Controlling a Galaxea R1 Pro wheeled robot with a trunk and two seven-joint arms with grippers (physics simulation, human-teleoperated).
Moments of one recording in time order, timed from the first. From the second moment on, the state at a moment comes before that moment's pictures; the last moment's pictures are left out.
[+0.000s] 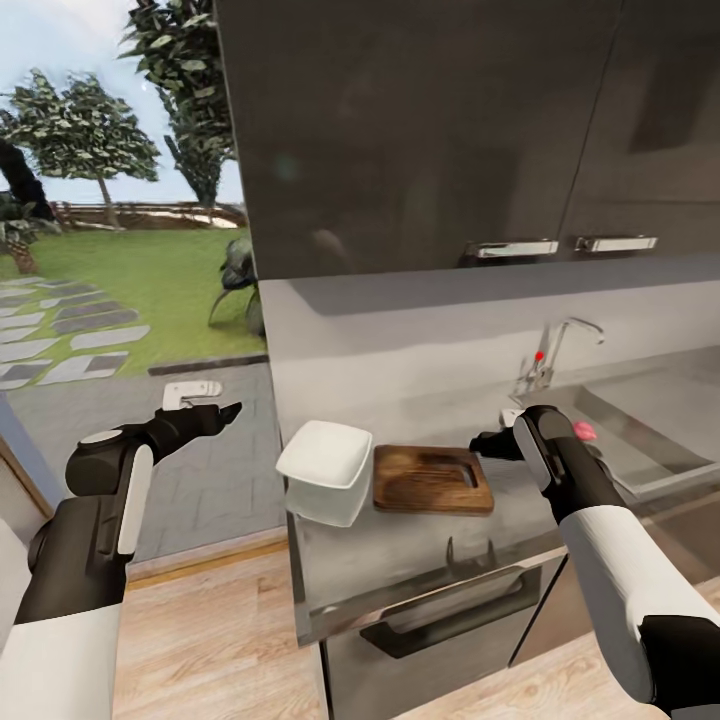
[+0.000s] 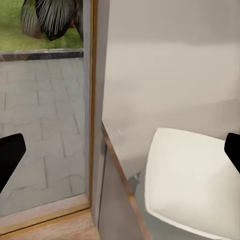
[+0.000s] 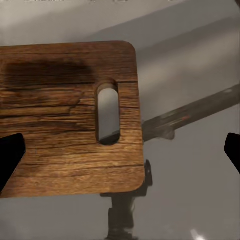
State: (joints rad) left arm -0.66 0.06 0.16 -1.58 0.01 0.87 -0.24; right arm -0.95 -0.10 0.01 -0.90 -0.16 1.04 -0.09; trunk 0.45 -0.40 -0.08
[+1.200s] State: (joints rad) left arm -0.66 0.05 0.16 -1.58 0.01 0.87 -0.24; right arm -0.95 -0.10 0.01 -0.90 -0.16 1.04 -0.09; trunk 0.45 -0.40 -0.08
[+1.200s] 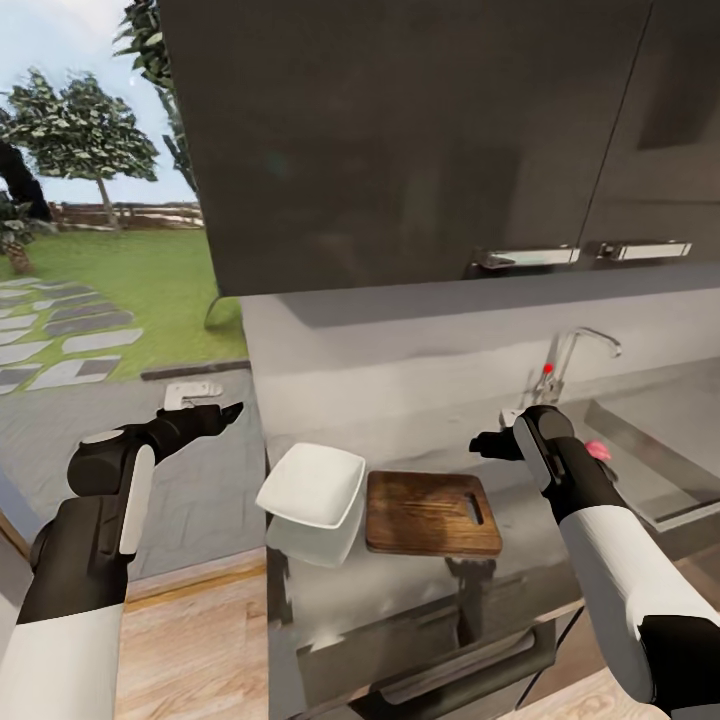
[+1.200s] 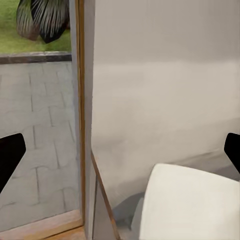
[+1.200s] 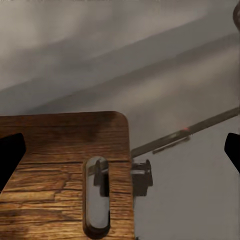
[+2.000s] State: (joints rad) left arm -0.66 0.05 0.16 -1.58 0.01 0.87 -0.24; right arm -0.95 -0.10 0.01 -0.90 -0.16 1.04 -0.09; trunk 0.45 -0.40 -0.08
